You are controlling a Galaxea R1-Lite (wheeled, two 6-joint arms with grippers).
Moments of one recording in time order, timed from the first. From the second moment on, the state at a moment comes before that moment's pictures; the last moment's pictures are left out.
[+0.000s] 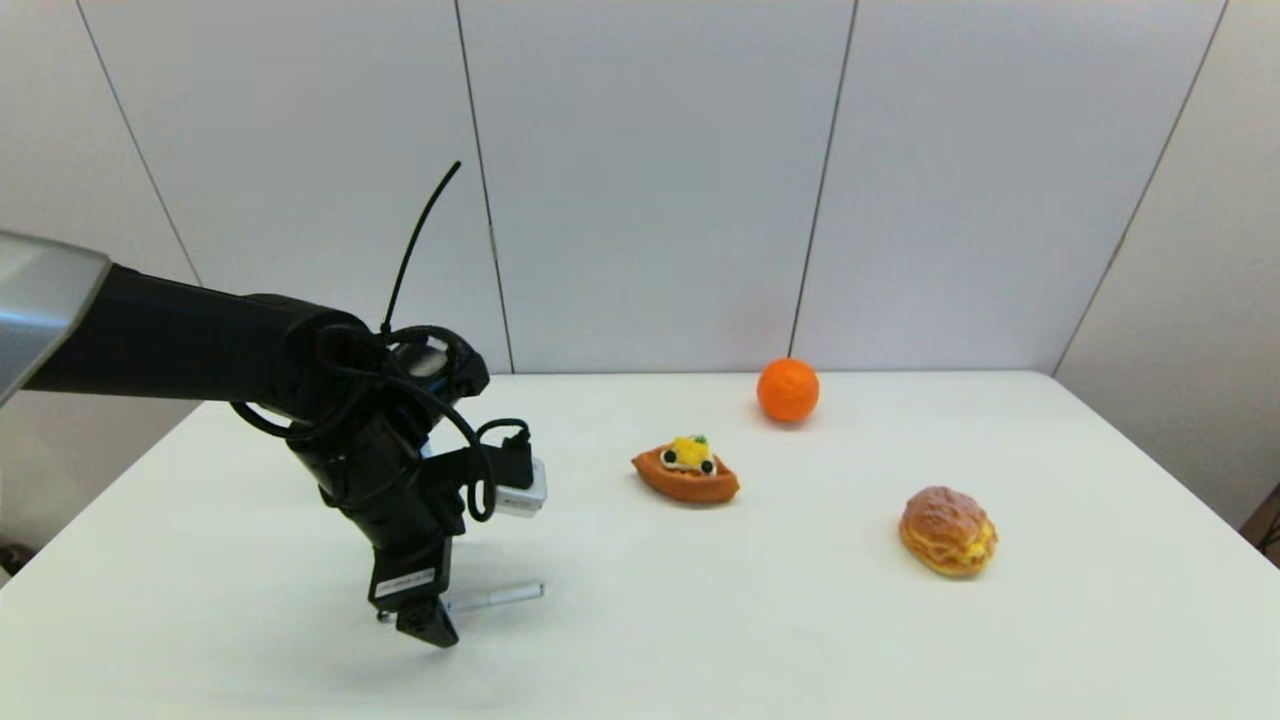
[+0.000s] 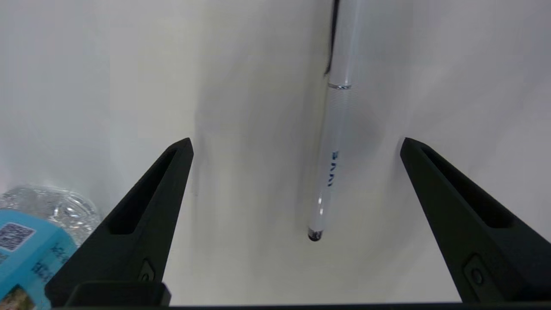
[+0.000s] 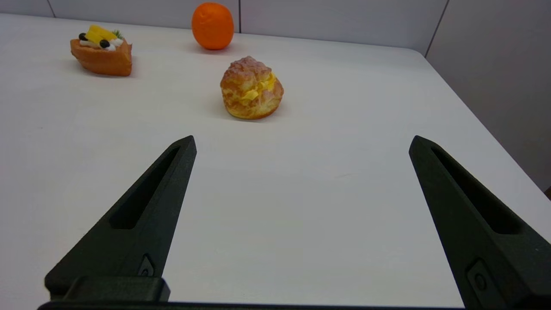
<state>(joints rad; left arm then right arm) -0.43 1.94 -1.30 0.74 -0.10 0.95 0.00 0.00 0.00 0.00 0.05 -0.07</state>
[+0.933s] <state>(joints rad) -0.43 1.98 -1.31 0.76 -0.13 0.95 0.00 0.00 0.00 0.00 0.05 -0.07</state>
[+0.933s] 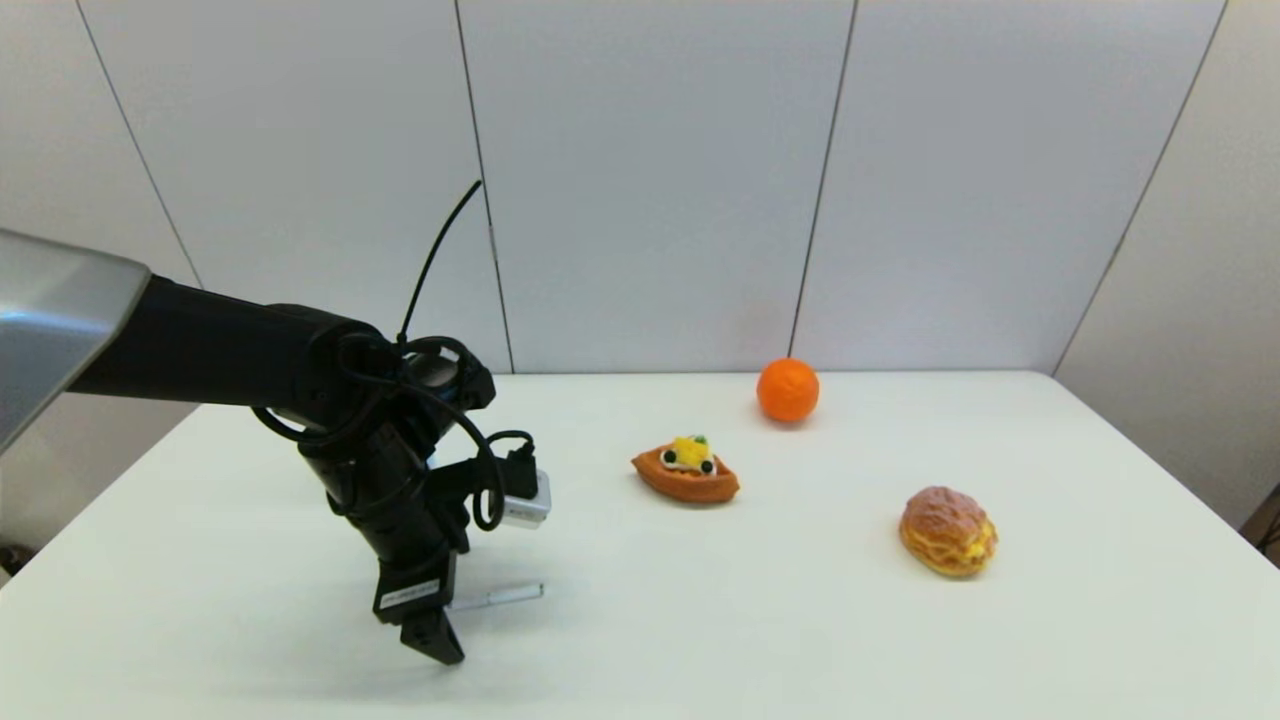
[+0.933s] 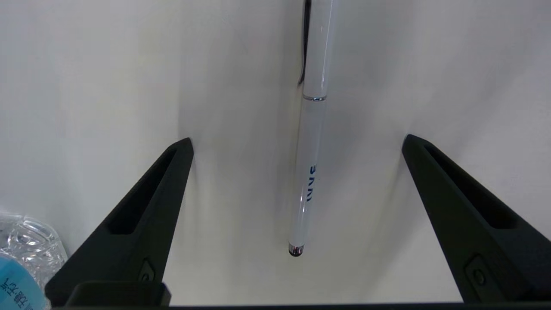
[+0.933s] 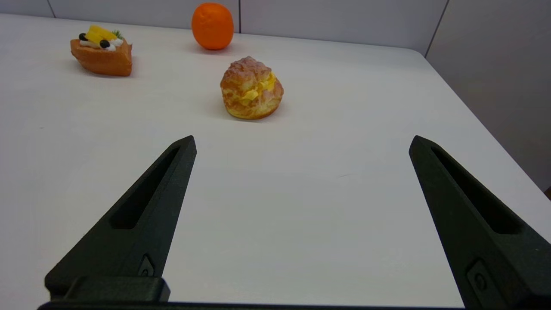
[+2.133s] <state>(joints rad) -0.43 1.97 -1.31 0.76 -0.13 0.95 0.00 0.00 0.00 0.00 0.05 -0.07</state>
